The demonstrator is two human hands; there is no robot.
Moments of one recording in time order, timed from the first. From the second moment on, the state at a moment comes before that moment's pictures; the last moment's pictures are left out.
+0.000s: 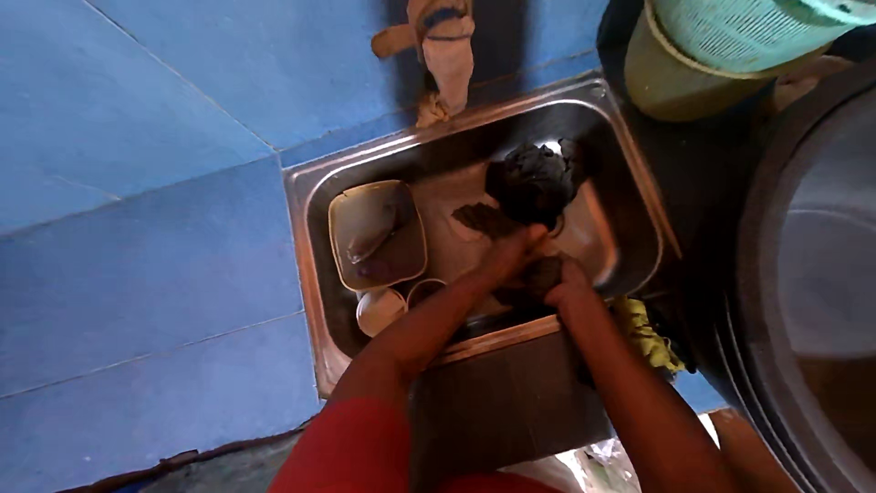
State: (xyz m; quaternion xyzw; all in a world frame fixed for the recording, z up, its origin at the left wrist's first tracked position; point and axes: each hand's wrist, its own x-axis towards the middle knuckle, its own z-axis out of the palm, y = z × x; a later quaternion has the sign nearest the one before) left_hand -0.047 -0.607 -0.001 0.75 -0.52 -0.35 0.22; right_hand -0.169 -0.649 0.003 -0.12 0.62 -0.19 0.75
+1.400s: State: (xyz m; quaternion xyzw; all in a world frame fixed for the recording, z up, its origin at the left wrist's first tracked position) left_hand 0.018 -0.557 0.120 0.82 -0.45 -0.23 0.28; right_hand -0.117 -0.649 0.102 -0.78 0.42 0.10 0.45
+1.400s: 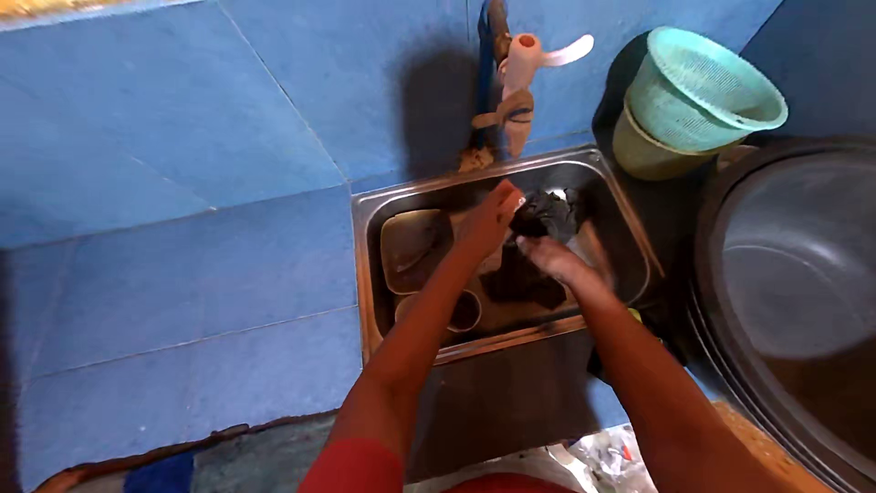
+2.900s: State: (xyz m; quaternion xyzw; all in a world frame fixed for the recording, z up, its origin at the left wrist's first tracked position) left_hand -0.022 -0.621 0.021 0.85 -0.35 -0.27 0.29; right_hand -0.182 -0.639 0.025 -0.25 0.56 -0.36 0.70
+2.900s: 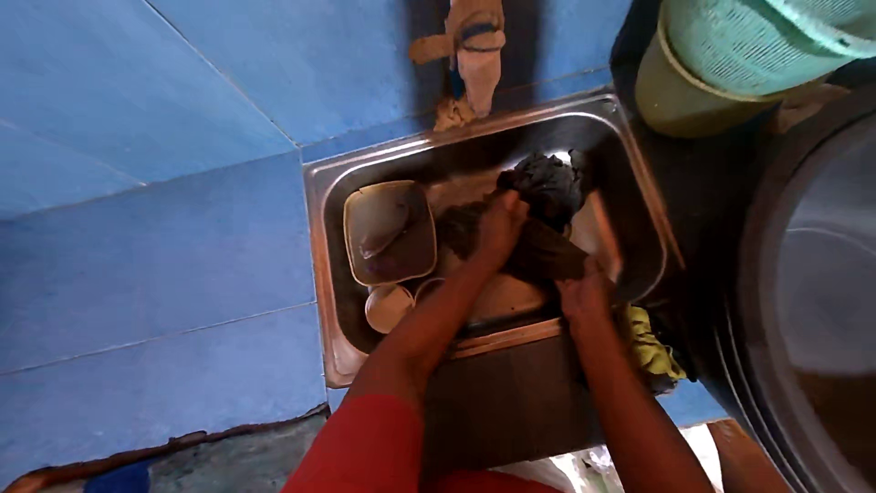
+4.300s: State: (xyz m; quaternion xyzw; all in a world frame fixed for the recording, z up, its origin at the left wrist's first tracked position) left_hand -0.052 -0.587 0.011 0.73 -0.51 -0.39 0.23; right_hand -0.175 -0.650 -0.010 -0.15 0.62 -0.30 0.71
